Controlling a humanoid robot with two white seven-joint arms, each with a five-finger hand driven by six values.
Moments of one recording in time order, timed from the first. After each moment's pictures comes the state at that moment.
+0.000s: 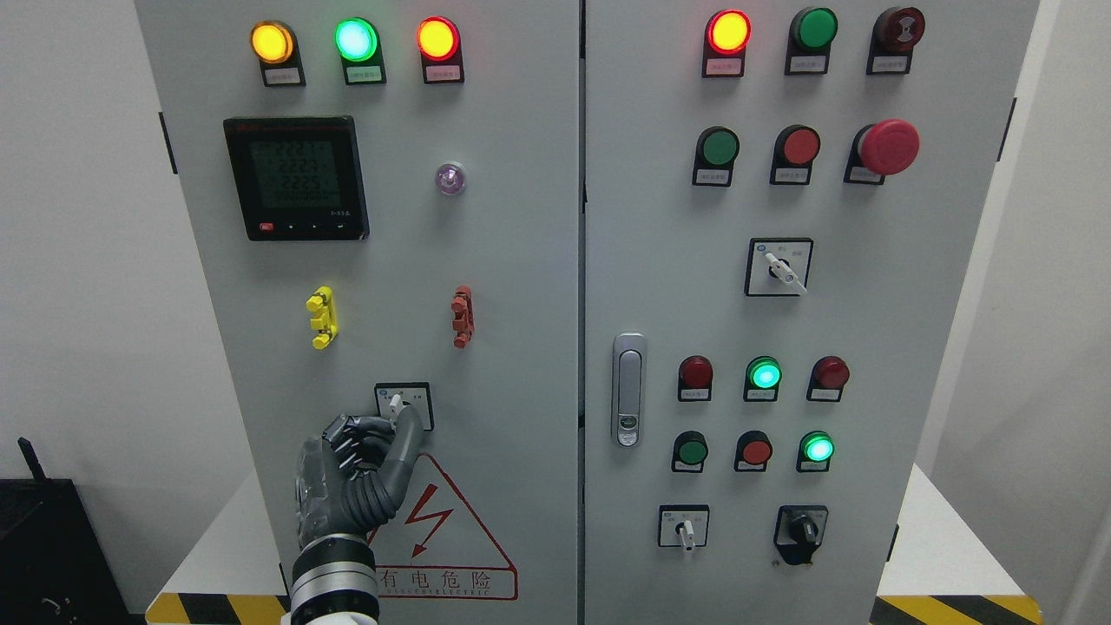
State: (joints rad) left arm -0.41 -0.15 -0.08 -1.92 -0.18 0.61 0.36; right arm 0.07 0.12 -0.08 -0.11 0.15 0.12 0.08
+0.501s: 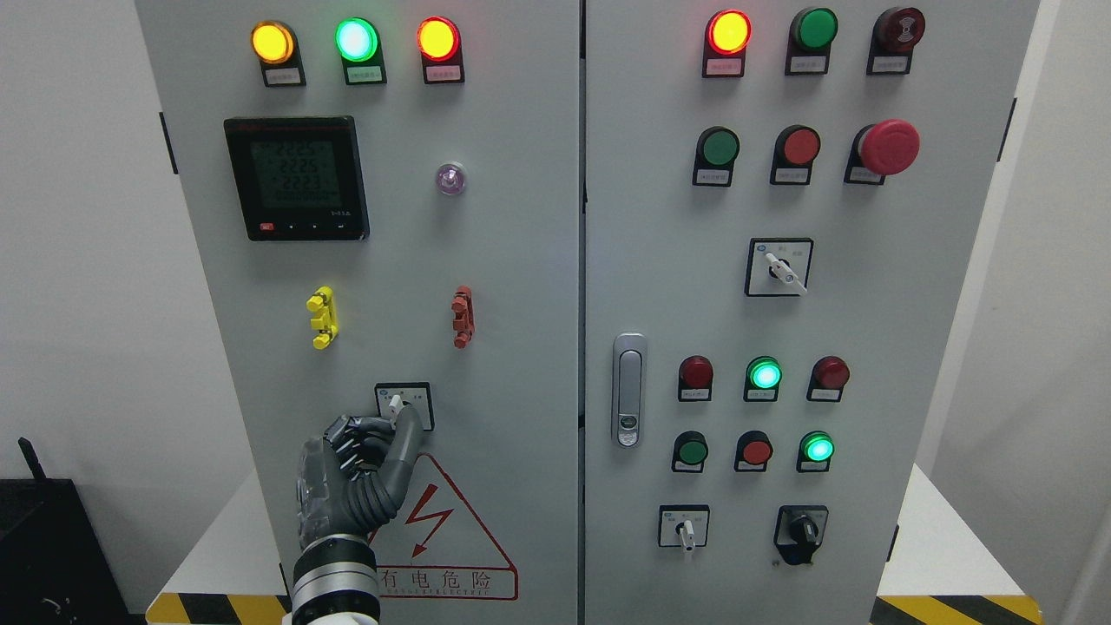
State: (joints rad) left arm -0.41 -0.15 -0.08 -1.91 -0.18 0.61 0.36; right arm 0.07 0.12 -0.08 -0.11 0.15 0.12 0.08
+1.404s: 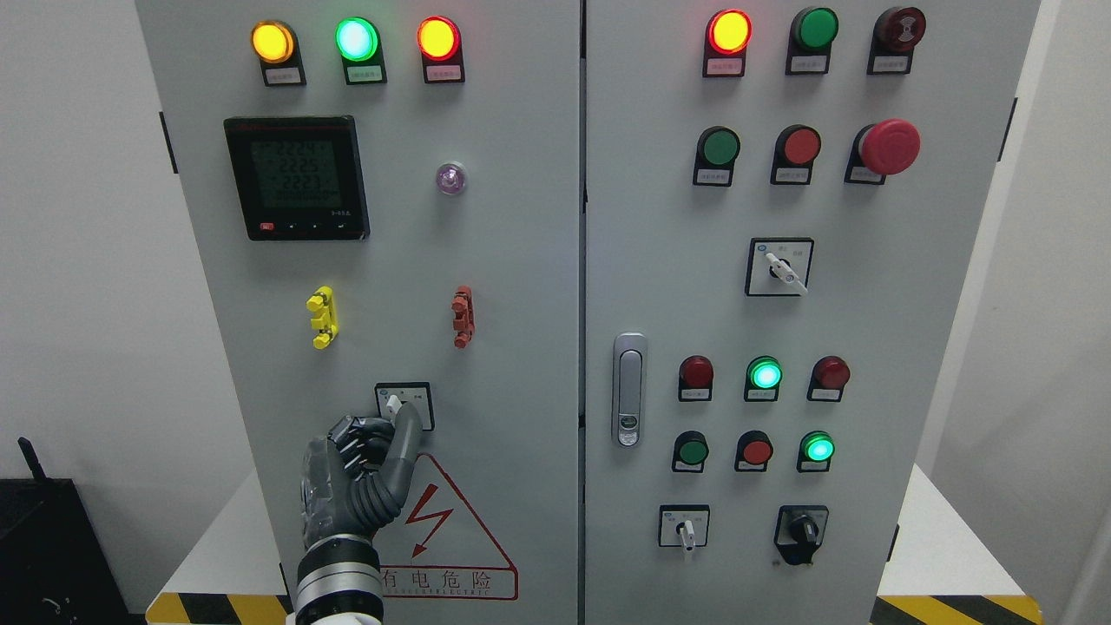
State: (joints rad) left arm -0.41 -0.15 -0.09 -1.91 -0.18 0.60 0.36; right arm 0.07 0.12 -0.08 -0.11 0.15 0.12 0.08
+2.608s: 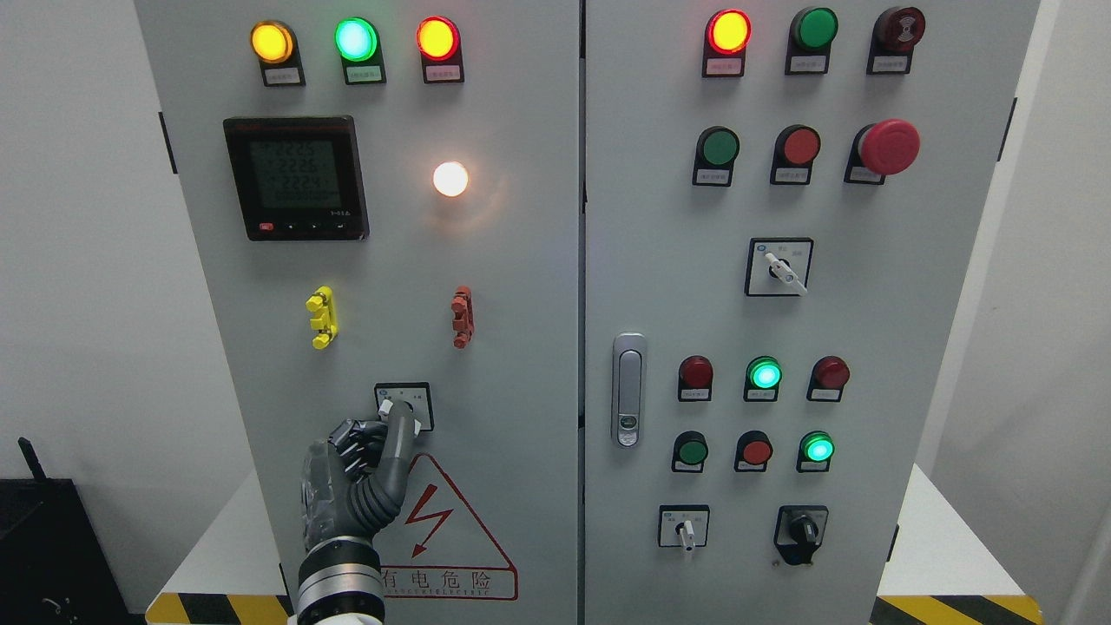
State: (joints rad) left arm -0.41 -0.15 -0.09 -1.91 -0.18 0.61 0.37; right arm 0.07 0.12 -0.08 -0.11 0.15 0.12 0.08
